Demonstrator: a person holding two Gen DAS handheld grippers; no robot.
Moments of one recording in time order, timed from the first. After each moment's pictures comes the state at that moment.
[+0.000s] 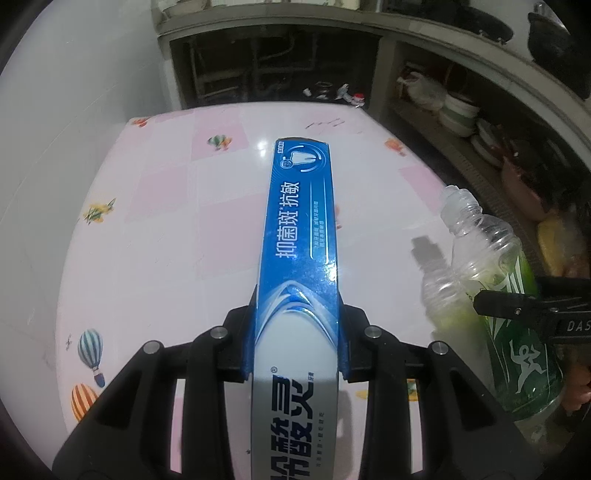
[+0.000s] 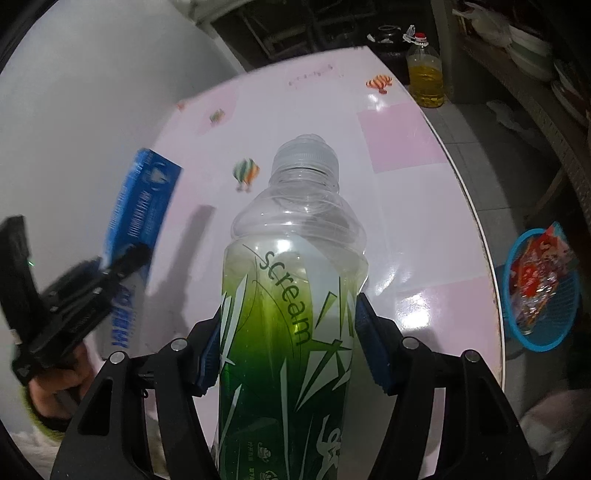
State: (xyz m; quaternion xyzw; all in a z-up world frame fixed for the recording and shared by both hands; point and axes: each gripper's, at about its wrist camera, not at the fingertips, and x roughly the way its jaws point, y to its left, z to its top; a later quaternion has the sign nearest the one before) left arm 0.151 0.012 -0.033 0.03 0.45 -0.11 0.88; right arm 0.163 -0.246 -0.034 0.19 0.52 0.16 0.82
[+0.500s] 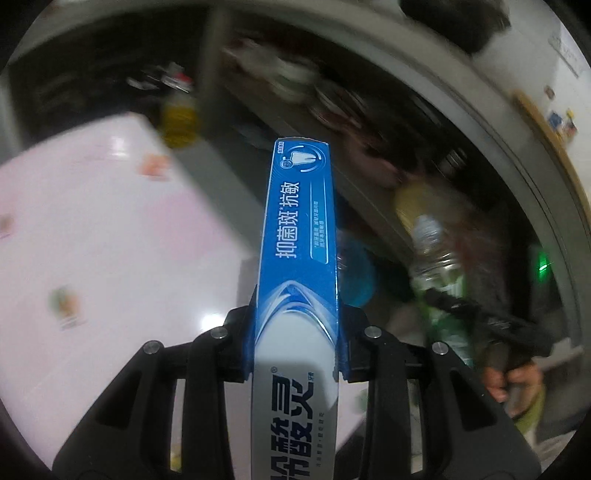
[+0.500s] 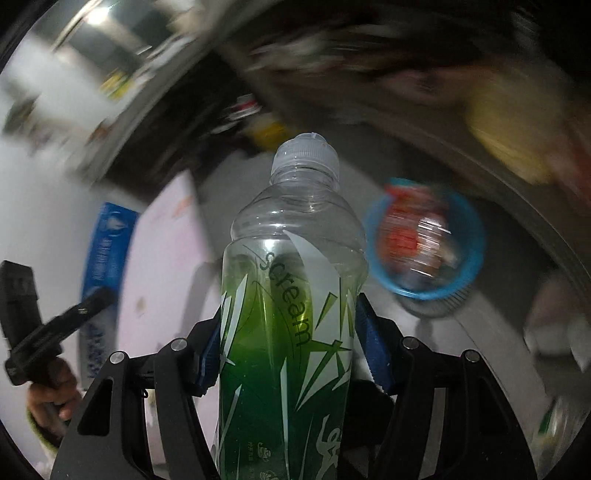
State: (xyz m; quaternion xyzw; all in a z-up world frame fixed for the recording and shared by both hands) left arm 0.201 -0.203 -0.001 0.03 0.51 -0.40 0.76; right arm 0.020 -0.490 -0.067 0.40 0.42 -0.12 0.81
